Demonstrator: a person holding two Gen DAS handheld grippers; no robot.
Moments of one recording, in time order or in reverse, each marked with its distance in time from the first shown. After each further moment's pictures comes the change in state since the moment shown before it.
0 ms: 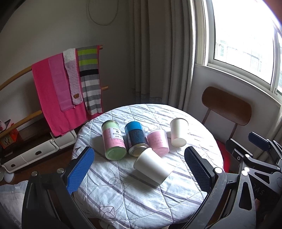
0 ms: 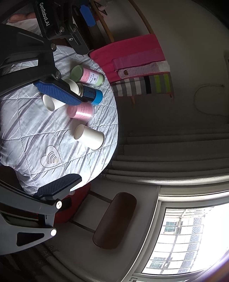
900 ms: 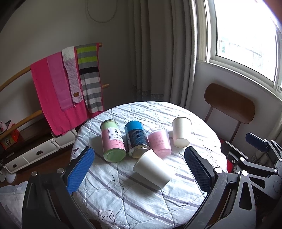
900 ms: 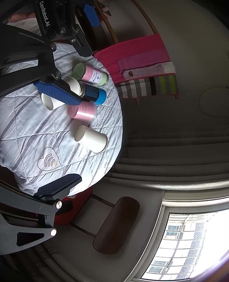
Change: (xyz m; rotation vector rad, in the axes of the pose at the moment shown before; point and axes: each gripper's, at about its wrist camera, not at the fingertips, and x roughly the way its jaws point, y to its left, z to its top) left arm 0.014 0.001 0.005 0.003 0.020 0.014; right arm 0.023 0.000 0.001 -0.019 0.041 0.021
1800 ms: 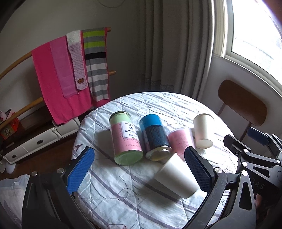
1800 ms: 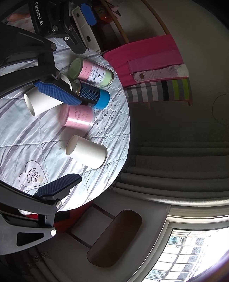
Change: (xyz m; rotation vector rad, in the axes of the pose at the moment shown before) left arm 0.075 0.046 0.008 -0.062 0.104 0.032; right arm 0.064 0.026 0.021 -0.059 0.092 0.034
